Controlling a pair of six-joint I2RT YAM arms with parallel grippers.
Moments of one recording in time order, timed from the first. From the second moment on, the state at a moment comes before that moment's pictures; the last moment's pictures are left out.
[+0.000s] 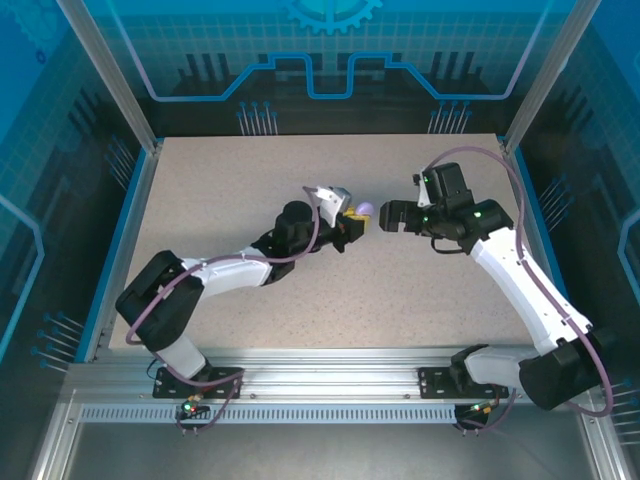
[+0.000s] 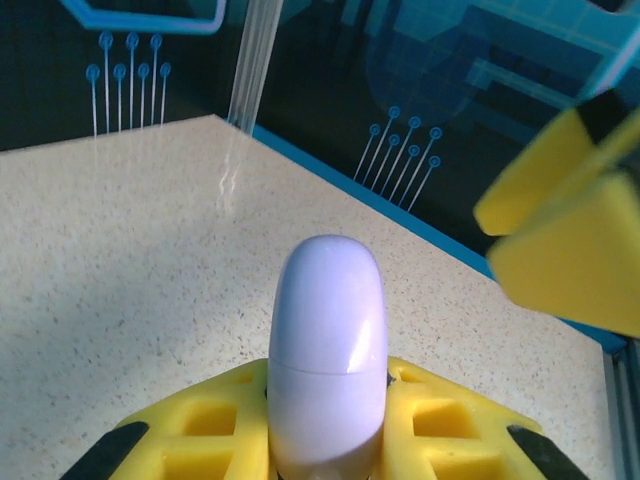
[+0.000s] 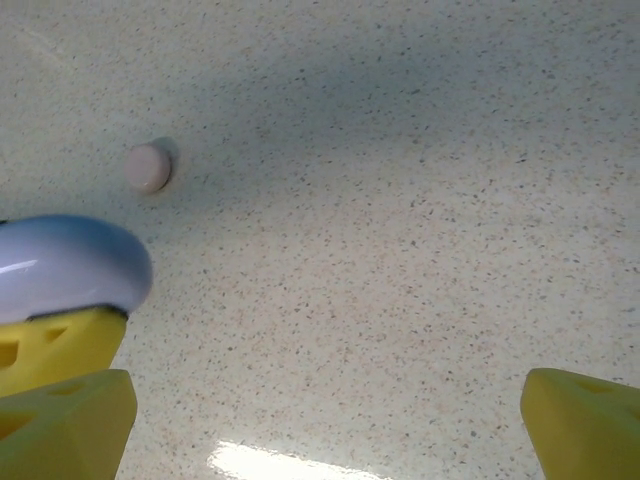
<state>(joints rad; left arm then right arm) -0.69 1.66 0.93 0.58 0.28 -0.30 0.36 1.24 1.24 -0.89 -0.04 0.42</state>
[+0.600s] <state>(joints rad) -0.69 2.03 1.41 0.13 0.28 -0.70 0.19 1.19 1.14 -0.82 -0.22 0.50</state>
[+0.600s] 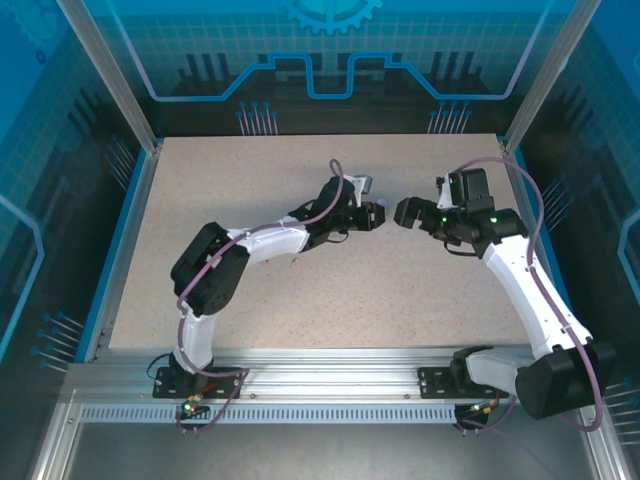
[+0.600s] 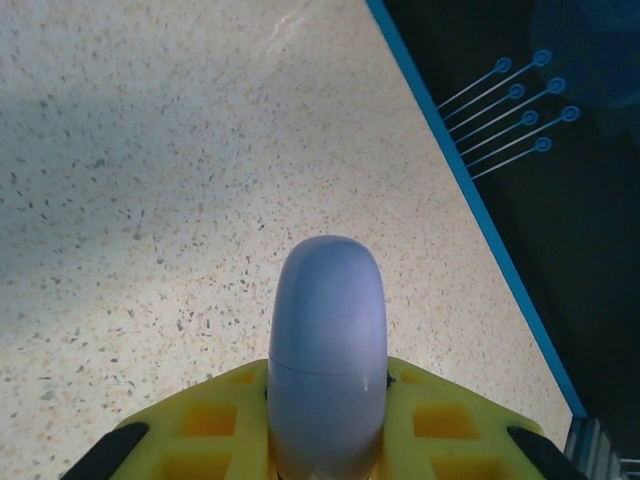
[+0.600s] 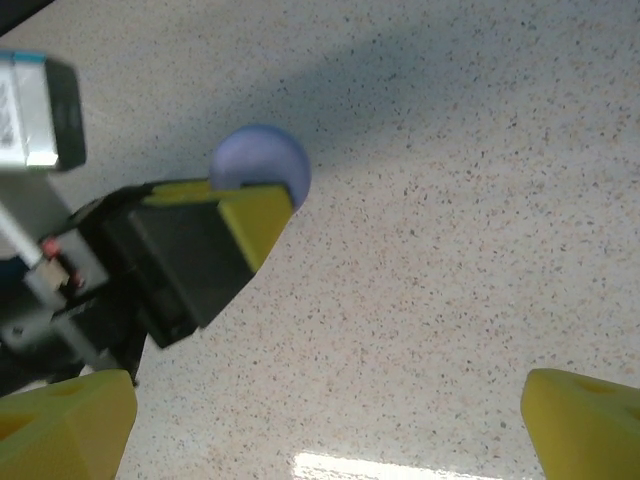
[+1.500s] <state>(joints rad) -0.63 2.66 2.34 -0.50 0.41 -1.04 0.19 1.17 1.10 -0.84 -0.19 0.51</state>
